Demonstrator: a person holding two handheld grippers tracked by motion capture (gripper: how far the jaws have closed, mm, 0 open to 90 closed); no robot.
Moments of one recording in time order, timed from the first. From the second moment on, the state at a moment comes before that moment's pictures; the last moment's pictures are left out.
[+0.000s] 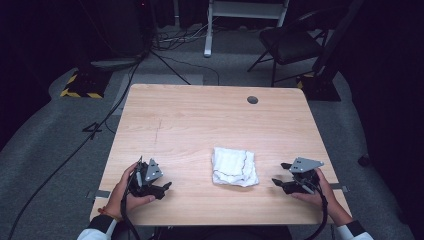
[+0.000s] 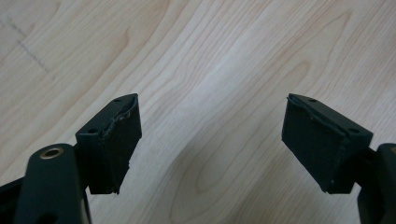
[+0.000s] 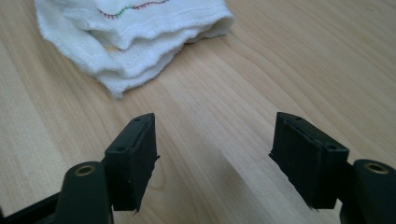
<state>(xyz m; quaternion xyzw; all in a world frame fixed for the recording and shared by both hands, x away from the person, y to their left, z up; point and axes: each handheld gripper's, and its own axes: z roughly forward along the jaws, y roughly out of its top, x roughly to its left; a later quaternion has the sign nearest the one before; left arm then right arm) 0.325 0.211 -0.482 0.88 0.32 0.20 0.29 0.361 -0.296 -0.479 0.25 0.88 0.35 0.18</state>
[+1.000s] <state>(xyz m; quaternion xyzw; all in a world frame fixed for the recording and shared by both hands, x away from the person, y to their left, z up) 0.318 0.262 -0.504 0.84 0.39 0.15 0.34 0.340 -0.395 -0.503 0.40 0.82 0.36 0.20</state>
